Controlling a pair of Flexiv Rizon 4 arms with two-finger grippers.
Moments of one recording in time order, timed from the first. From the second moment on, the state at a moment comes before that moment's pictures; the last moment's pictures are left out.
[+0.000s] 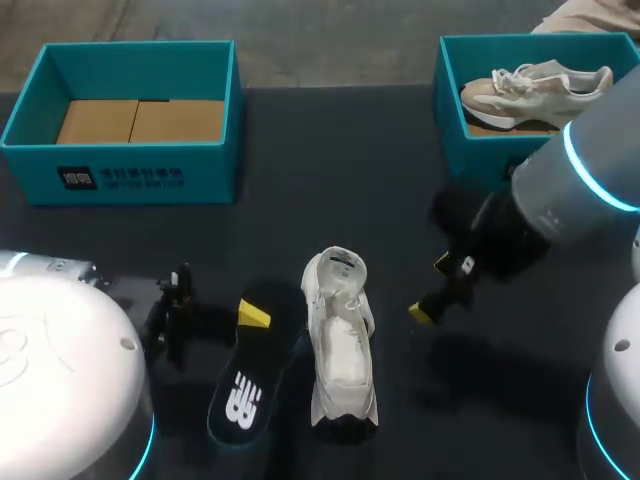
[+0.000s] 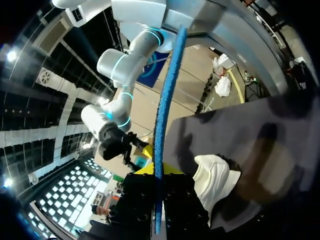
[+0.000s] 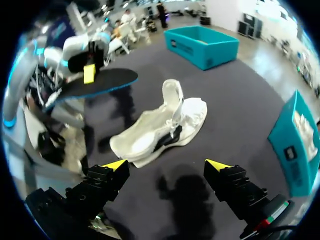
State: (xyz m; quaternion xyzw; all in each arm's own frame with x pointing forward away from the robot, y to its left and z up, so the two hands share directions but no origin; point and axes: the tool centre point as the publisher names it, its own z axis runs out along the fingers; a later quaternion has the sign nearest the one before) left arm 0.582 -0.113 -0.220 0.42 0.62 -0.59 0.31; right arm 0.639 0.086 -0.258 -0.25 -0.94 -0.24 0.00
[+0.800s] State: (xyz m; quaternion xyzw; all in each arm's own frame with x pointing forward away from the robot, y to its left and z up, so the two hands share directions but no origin) left arm 0.568 -0.126 -0.231 0.41 0.65 -0.58 0.27; right arm 0.623 0.072 -0.292 -0.12 -0.98 -0.17 -0.03
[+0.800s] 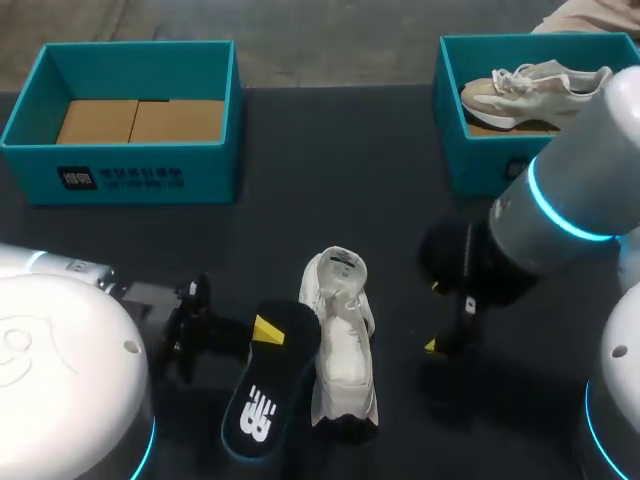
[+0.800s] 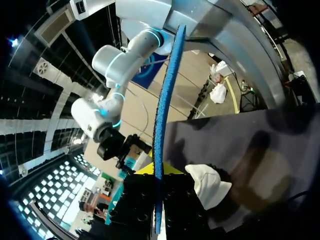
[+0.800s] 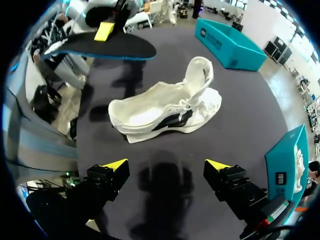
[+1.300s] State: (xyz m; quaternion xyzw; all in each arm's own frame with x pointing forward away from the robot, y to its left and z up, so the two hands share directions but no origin) left arm 0.536 -0.147 -0.225 0.32 0.68 -0.63 0.20; right arm 0.609 0.079 -0.327 -0.11 -0.98 -0.14 -0.04
